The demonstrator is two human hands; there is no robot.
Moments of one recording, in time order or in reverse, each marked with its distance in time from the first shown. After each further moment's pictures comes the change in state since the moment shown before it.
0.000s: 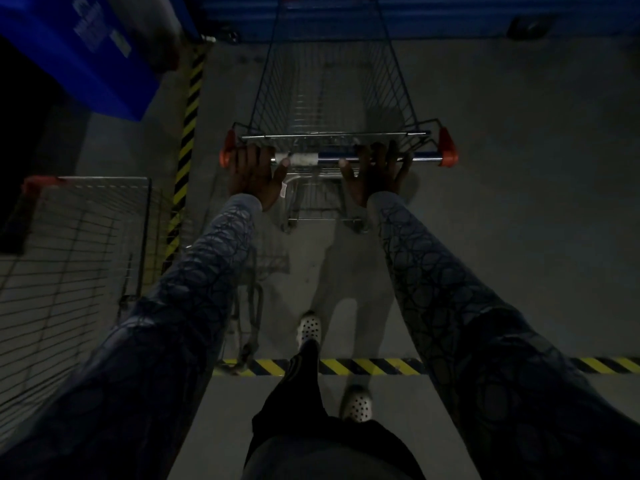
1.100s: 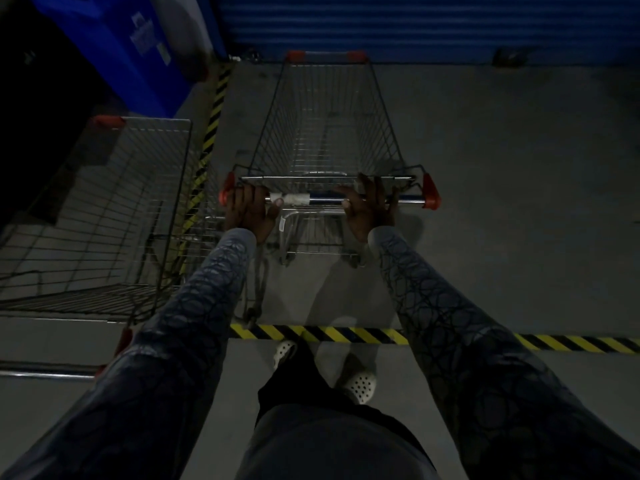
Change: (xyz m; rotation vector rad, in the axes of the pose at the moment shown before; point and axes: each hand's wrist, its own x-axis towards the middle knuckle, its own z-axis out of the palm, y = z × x) left_hand -0.272 0.021 -0.161 0.009 0.103 -0.017; right_hand -0.303 0.050 0.048 0.115 0.074 -0.217
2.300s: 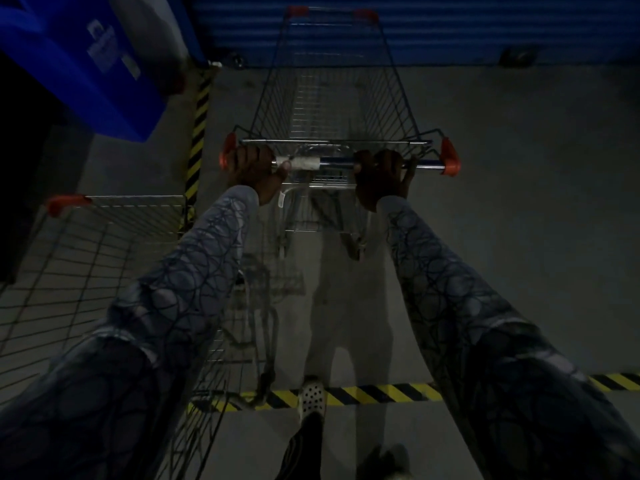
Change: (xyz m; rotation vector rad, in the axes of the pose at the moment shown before) left_hand 0.279 -0.132 0.212 -0.060 -0.239 -0.006; right_hand 0.351 -0.074 0.032 -0.116 0.115 0.167
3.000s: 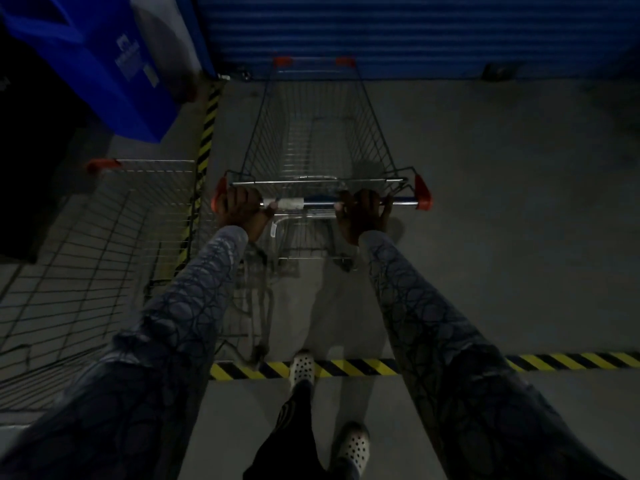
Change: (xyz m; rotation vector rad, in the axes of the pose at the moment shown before) left_hand -0.198 0.055 -0.124 -0.113 -0.369 -0.204; right_hand -0.217 0.026 -0.038 0.019 -0.135 -0.048
